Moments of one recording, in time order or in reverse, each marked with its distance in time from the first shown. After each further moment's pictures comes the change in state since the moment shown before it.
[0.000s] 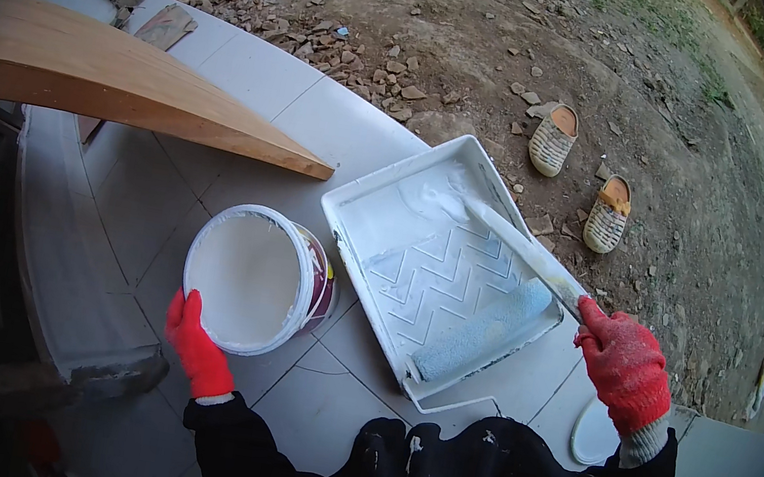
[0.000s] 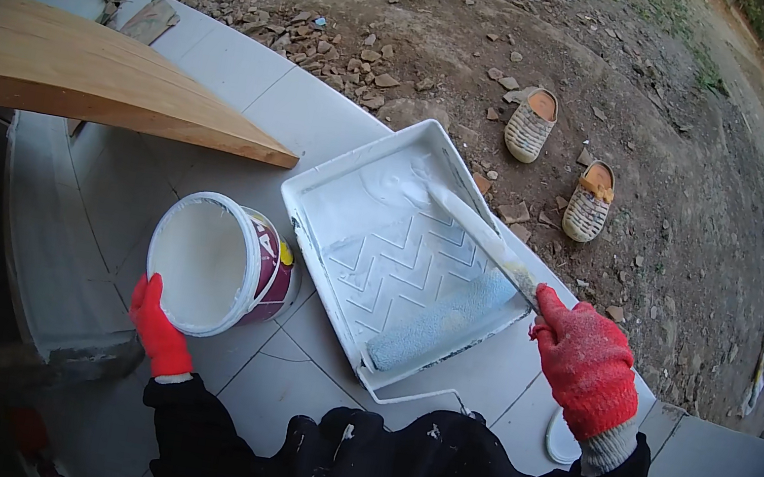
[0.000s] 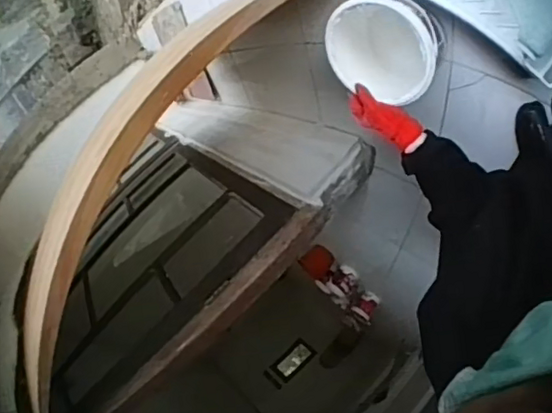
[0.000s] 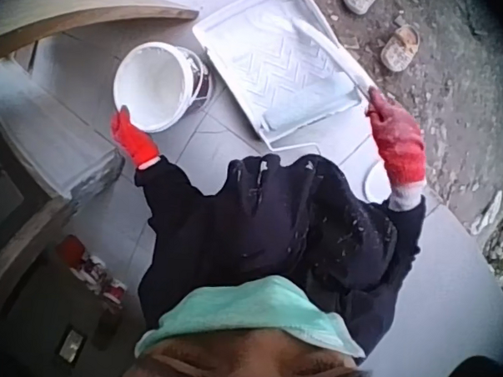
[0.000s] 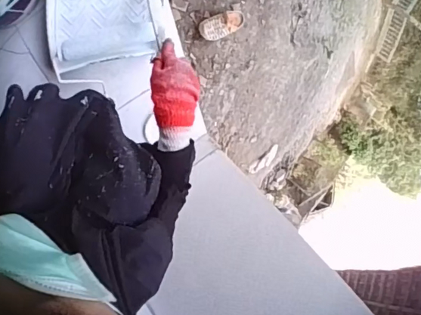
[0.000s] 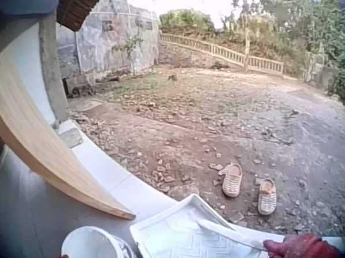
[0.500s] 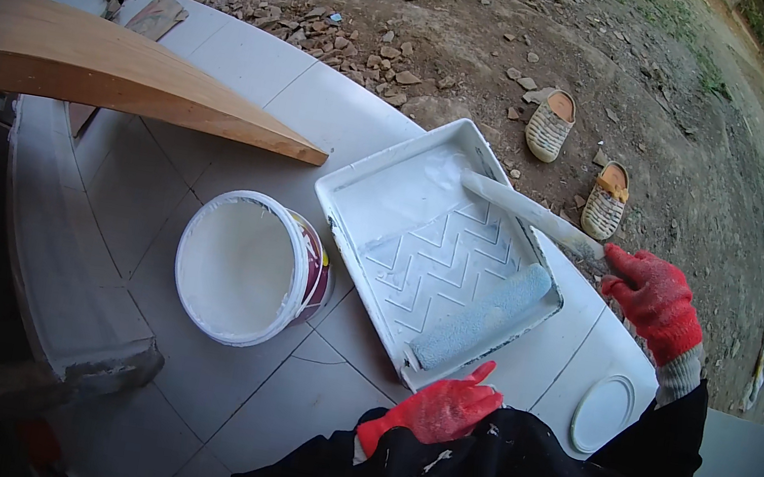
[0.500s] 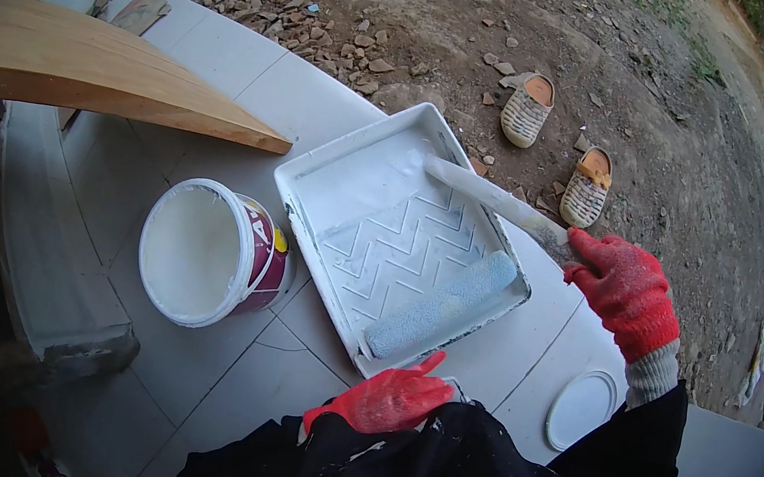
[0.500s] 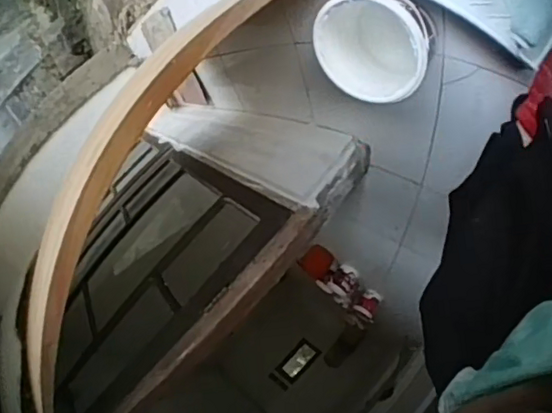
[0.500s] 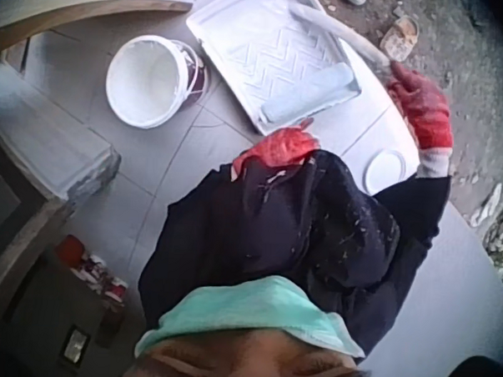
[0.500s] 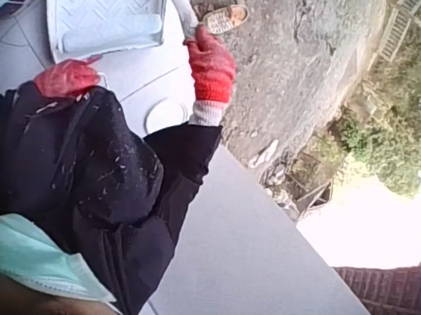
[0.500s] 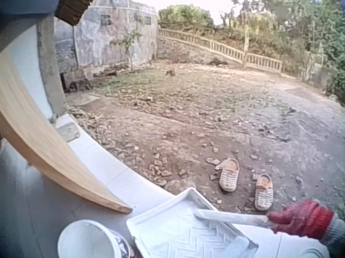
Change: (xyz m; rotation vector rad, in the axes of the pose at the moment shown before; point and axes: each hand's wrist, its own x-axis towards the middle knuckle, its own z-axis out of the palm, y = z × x) left_hand -0.215 -0.082 0.094 0.353 -1.582 0.861; right_hand 0.066 0.030 -0.021 0.007 0.071 -0.112
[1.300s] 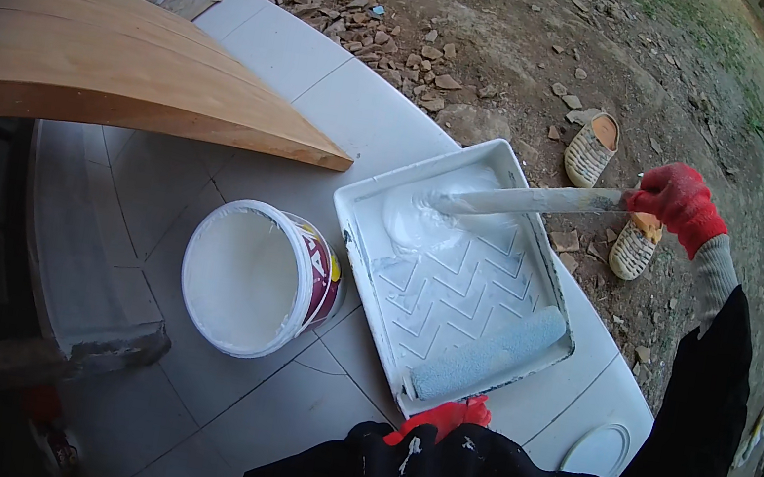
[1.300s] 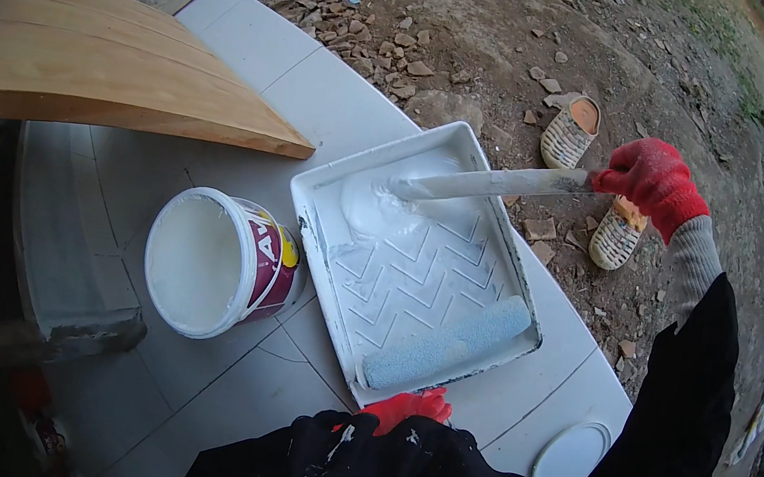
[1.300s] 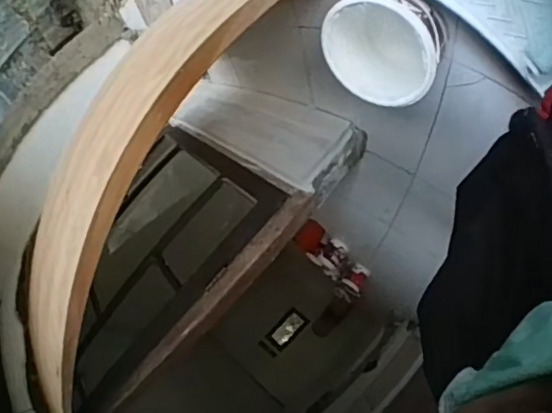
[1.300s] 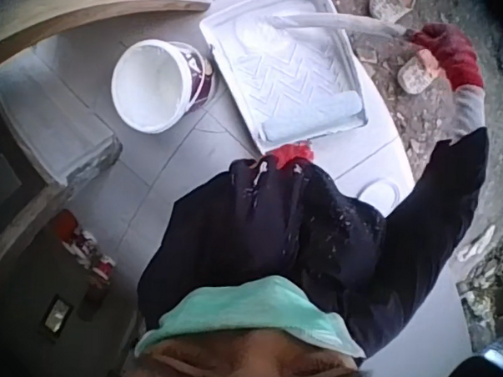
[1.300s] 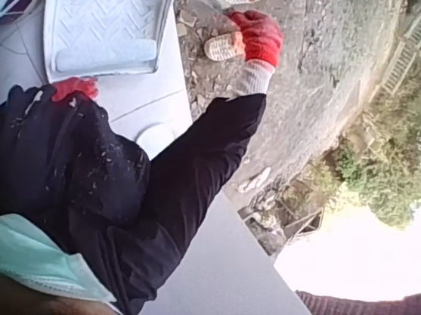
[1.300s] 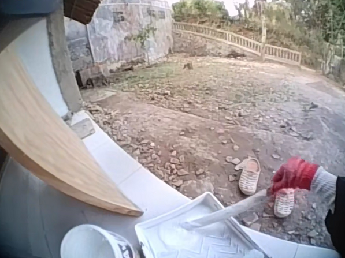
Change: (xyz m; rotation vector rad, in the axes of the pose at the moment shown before) left_hand 0.033 -0.045 0.029 0.281 0.049 -0.289; right_hand 0.234 0.060 -0.035 -0.046 0.052 -0.107
